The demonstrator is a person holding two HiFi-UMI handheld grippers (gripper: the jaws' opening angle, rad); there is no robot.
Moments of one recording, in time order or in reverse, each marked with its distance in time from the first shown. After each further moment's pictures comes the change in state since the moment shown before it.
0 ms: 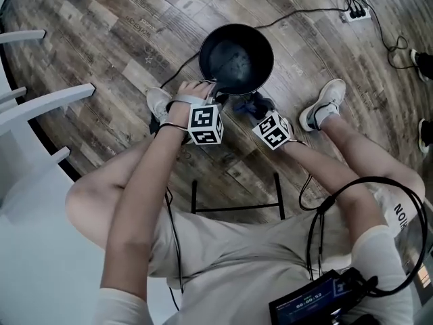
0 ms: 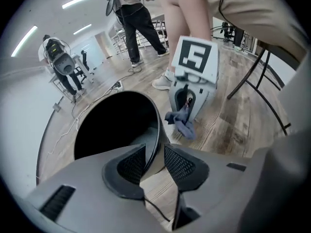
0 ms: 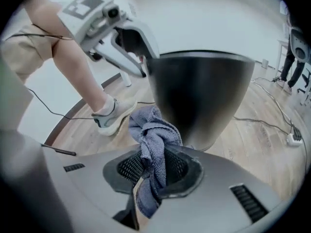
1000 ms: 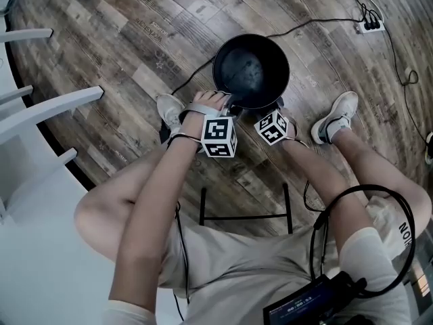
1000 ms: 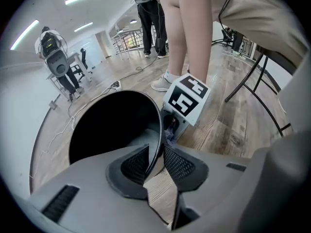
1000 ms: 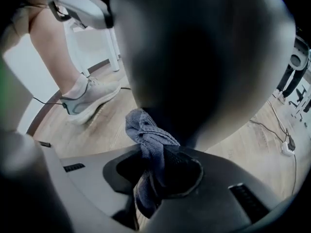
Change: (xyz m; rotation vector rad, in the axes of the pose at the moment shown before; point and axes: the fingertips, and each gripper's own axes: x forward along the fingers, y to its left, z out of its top) left arm 0.002 0.008 -0.002 -0.021 -0.018 -0.048; right arm 0.074 -0.046 -0.008 -0.047 0.101 -0.129
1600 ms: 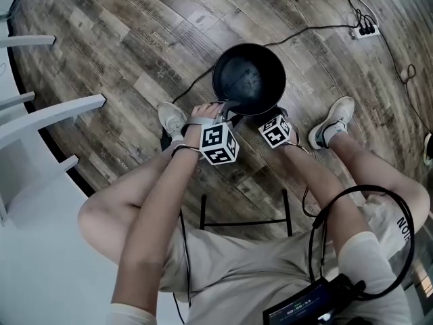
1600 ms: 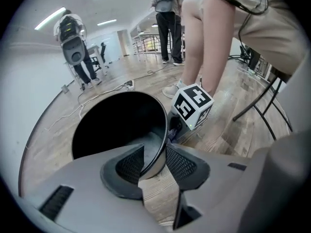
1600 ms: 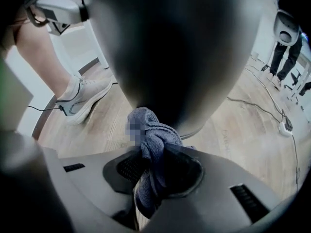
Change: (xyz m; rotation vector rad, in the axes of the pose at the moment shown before) left arm -0.006 0.003 0.003 -0.211 -0.052 0.037; right arm -0.003 -0.013 -0.031 0.111 0.099 -0.003
